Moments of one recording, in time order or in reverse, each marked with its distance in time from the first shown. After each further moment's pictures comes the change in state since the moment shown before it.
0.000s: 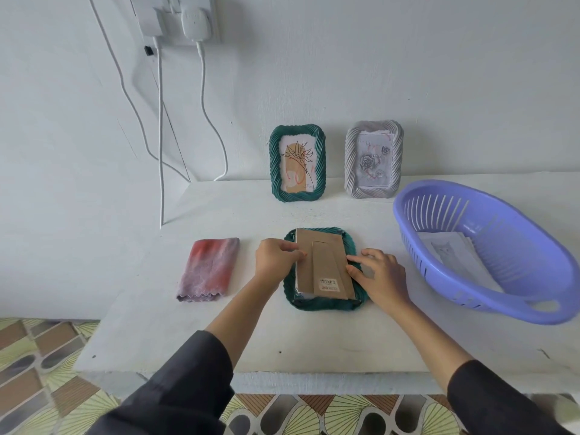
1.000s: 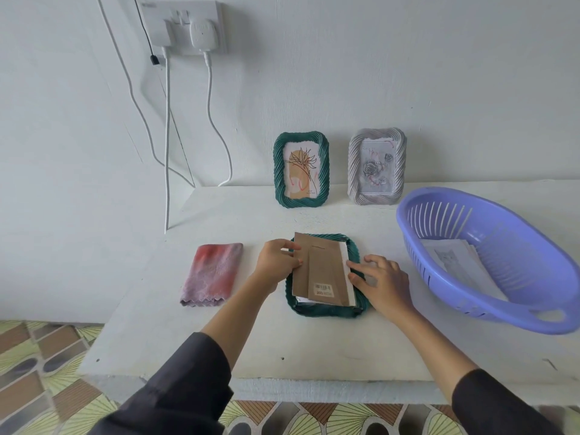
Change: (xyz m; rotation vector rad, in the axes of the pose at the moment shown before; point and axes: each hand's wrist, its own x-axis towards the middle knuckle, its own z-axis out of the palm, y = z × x) left_hand 0.004 0.008 -0.010 -0.074 -0.133 -0.071; right_hand 0.000 0.000 -0.001 -0.027 -0.052 -0.006
